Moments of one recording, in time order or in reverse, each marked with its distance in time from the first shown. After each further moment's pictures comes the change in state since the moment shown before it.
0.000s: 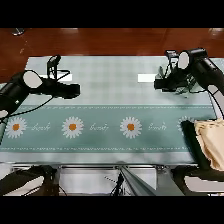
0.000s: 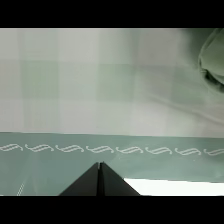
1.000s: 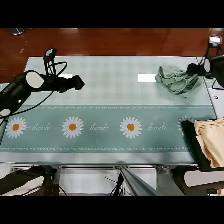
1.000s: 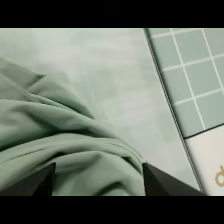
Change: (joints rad) left arm 0.002 -0.027 0.000 0.000 0.213 0.006; right arm -0.356 -0.119 0.000 -0.362 -0.521 0.233
